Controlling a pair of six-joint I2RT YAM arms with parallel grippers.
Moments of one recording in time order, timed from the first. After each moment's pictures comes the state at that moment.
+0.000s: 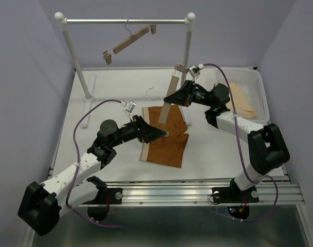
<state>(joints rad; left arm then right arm) -0.61 0.93 0.48 0.48 0.57 -0.95 0.41 1.61 1.00 1.04 -0.95 1.20</state>
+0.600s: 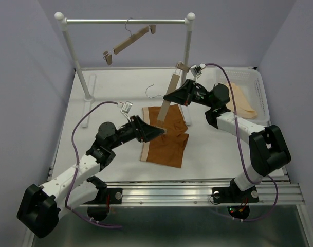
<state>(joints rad) -0.61 0.89 0.45 0.52 0.51 -0.99 0.41 1.60 1.00 1.01 -0.88 1.14</state>
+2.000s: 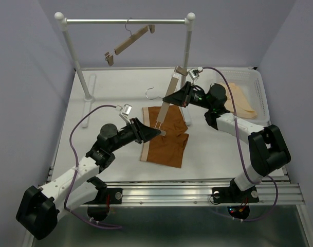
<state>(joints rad) -0.61 0.87 0.42 0.43 0.40 -0.96 0.41 1.60 0.97 0.88 -0.83 1.14</state>
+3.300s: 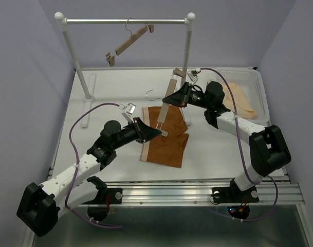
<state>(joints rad) -0.63 0.91 0.48 0.32 0.39 -0.89 0.42 1.59 1.00 0.68 -0.78 1.07</state>
